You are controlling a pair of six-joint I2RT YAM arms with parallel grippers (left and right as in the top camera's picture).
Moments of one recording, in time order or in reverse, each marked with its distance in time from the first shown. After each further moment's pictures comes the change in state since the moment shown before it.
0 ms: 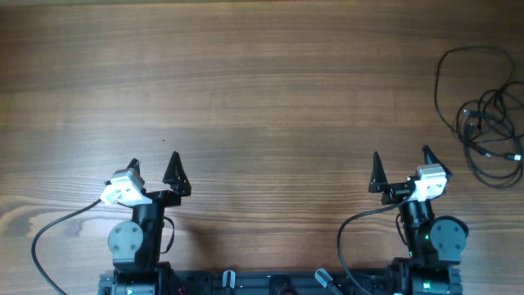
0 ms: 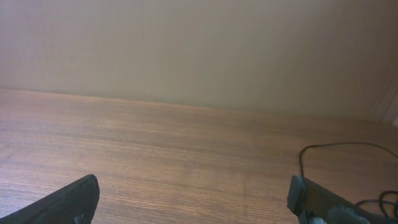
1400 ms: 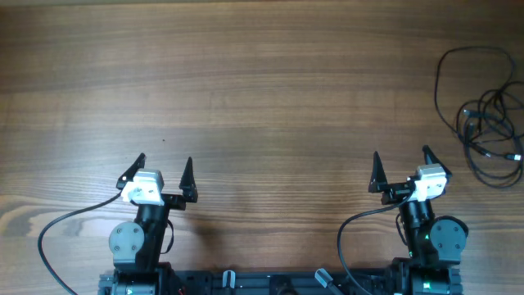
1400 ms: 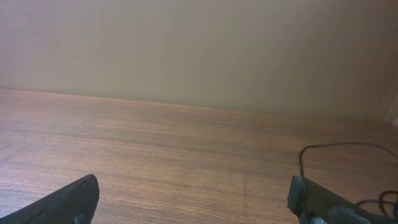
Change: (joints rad) left arm -0.025 0.000 0.000 0.010 0.097 0.322; right arm 0.000 0.000 0.000 0.000 0.000 0.000
